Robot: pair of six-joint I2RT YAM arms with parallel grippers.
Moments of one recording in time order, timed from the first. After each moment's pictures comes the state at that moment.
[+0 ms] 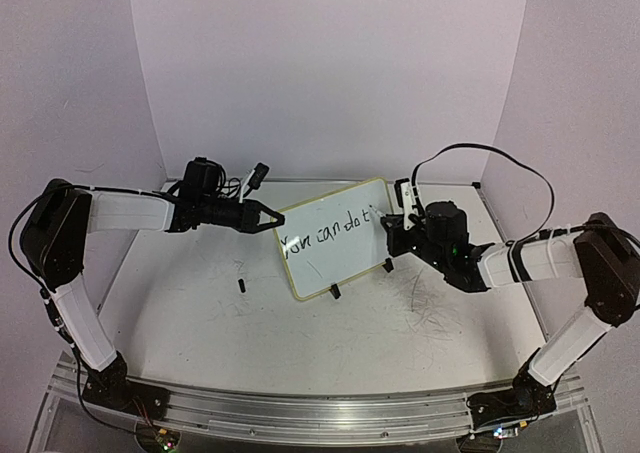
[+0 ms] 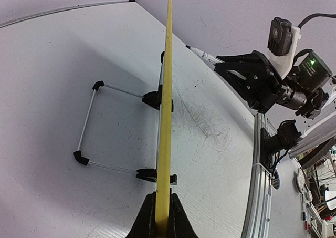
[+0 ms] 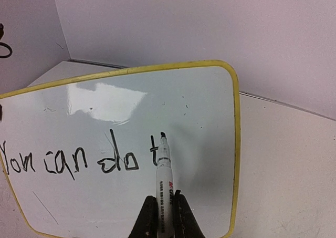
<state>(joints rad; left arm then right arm) -0.48 1.75 1.10 0.14 0.81 -0.23 0.67 1.57 0.74 0.56 0.18 0.10</state>
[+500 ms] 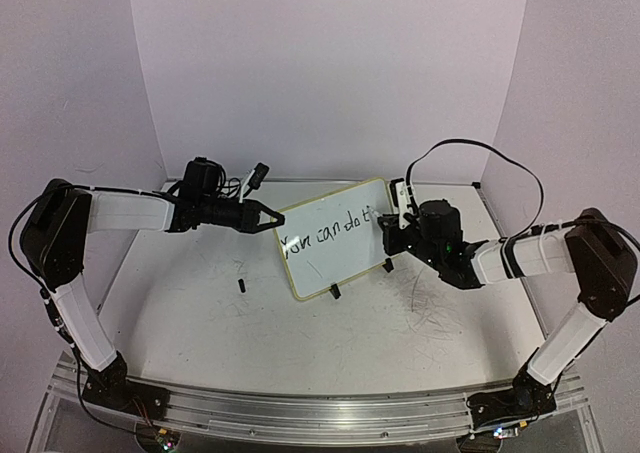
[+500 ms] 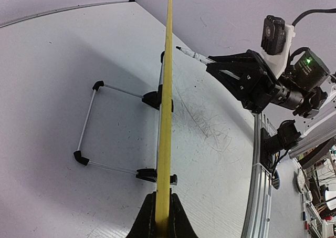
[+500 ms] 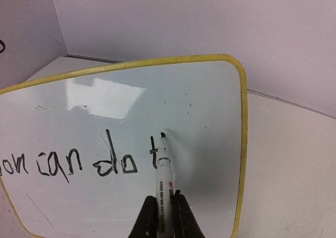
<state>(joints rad) -0.48 1.75 1.10 0.14 0.81 -0.23 0.67 1.62 0.78 0.55 0.19 0.09</state>
